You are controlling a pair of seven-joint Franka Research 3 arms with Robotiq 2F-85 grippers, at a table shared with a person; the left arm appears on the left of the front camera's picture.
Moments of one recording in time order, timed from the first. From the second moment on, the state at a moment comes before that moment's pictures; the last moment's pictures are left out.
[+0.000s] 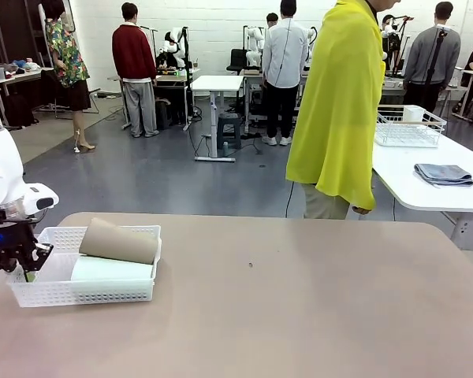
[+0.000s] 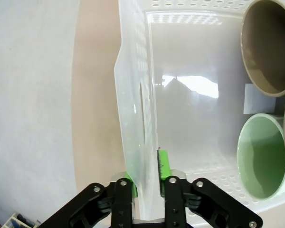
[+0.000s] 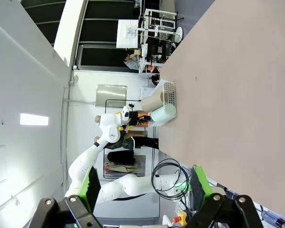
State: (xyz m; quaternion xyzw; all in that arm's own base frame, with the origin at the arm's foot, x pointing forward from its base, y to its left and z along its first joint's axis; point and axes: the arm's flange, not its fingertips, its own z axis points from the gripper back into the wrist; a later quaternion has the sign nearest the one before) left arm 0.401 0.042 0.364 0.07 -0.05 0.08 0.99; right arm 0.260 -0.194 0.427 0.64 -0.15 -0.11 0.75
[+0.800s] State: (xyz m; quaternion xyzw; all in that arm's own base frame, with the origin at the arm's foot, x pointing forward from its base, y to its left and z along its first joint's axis) left arm 0.399 0.024 0.393 0.05 -0.08 0.07 0.99; right arm 0.260 -0.194 0.427 0.64 -0.15 -0.11 0.75
